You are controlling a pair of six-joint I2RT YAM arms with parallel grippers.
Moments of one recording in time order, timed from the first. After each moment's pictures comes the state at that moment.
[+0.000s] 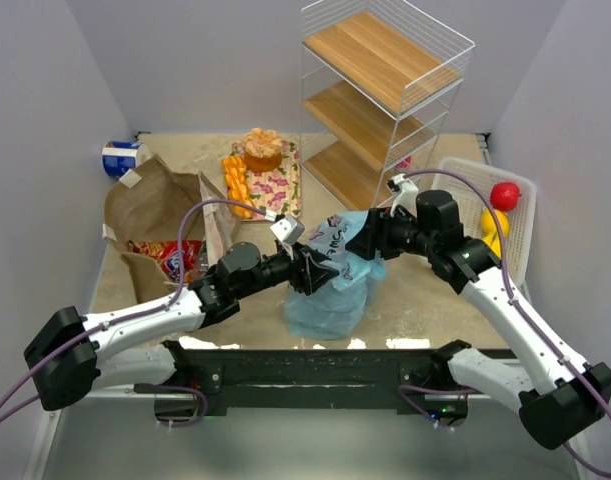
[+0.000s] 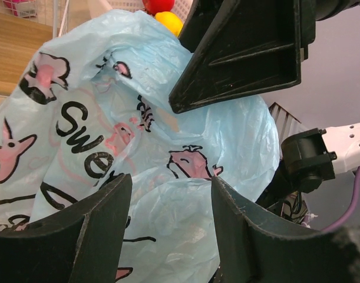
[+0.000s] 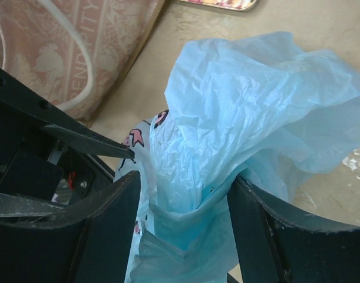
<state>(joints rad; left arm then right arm) -0.94 1.13 0.60 0.45 0.15 -0.40 0.45 1.00 0.96 -0.51 -0.36 0.42</state>
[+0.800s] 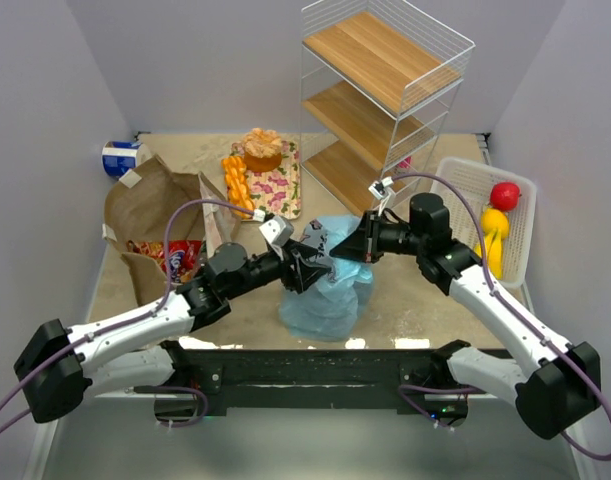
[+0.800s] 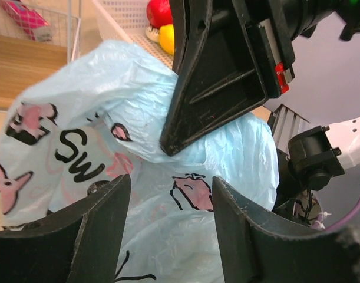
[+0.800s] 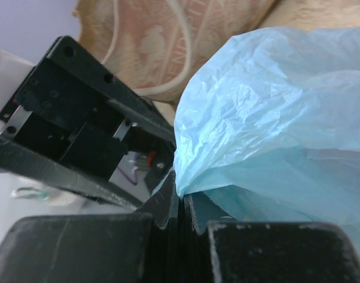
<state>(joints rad) -0.91 1.06 0.59 0.43 0.16 -0.33 0.45 1.06 0.82 -0.14 -0.72 0.63</state>
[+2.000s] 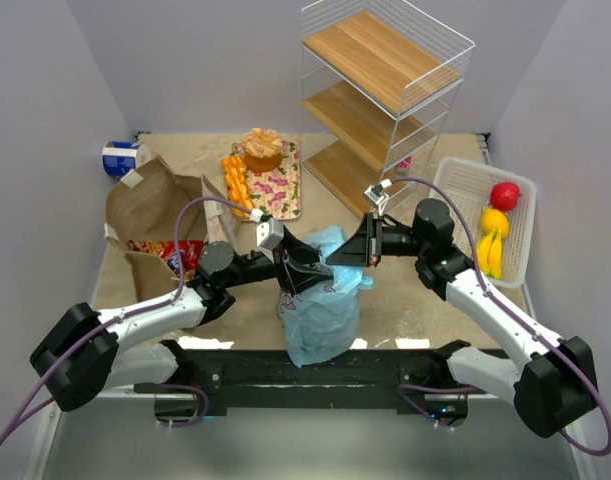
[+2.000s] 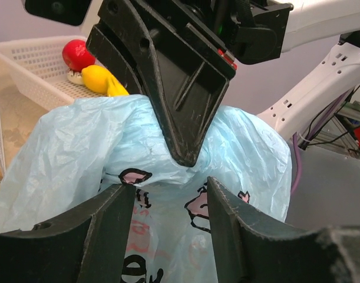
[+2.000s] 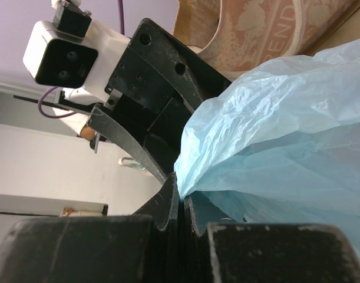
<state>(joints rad) -0.77 1.18 0.48 0.90 0.61 -0.41 0.44 1.07 0.71 0.24 -1.02 1.09</state>
